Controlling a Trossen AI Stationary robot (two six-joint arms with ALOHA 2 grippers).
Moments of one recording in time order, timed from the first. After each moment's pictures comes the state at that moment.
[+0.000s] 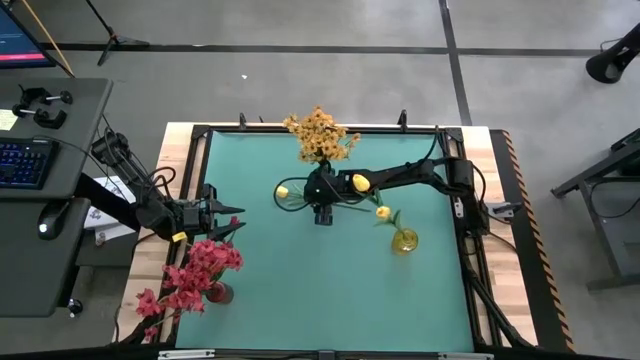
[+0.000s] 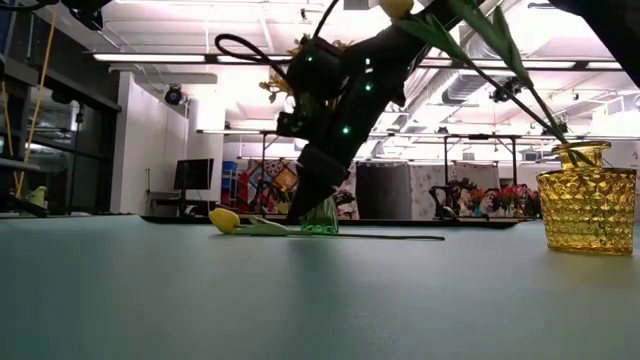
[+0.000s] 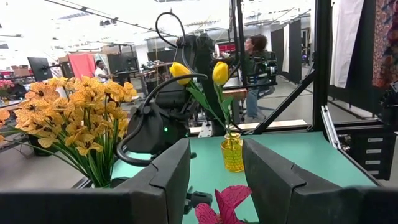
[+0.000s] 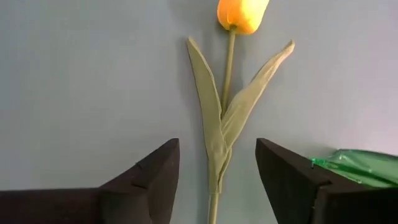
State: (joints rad) left arm -0.81 0.53 0.29 0.41 -0.95 0.25; right arm -0.12 2.08 1.41 -0.28 0.11 -0.18
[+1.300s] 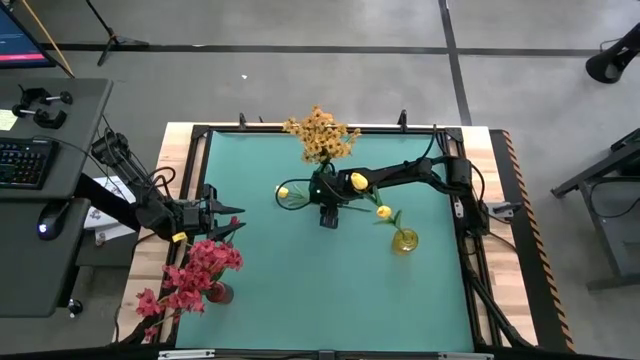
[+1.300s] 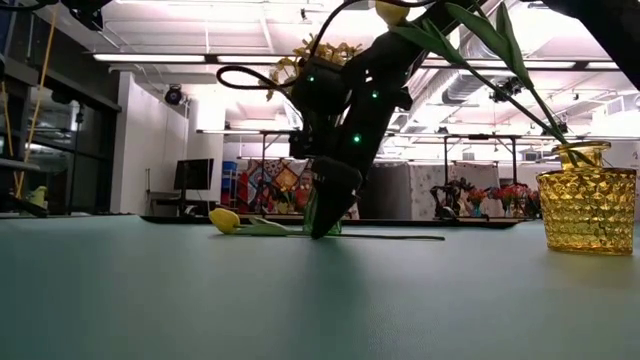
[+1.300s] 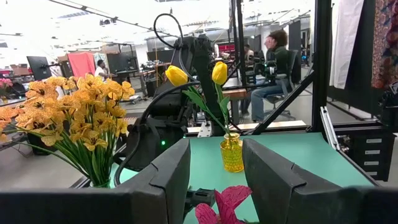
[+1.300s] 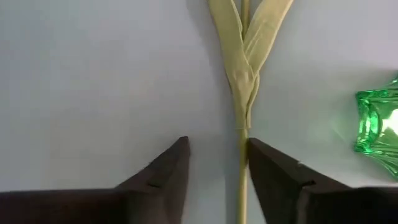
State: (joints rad) left arm -0.81 0.53 0.29 0.41 -0.95 0.24; right arm -0.14 2.11 1.41 -0.47 0.04 -0.02
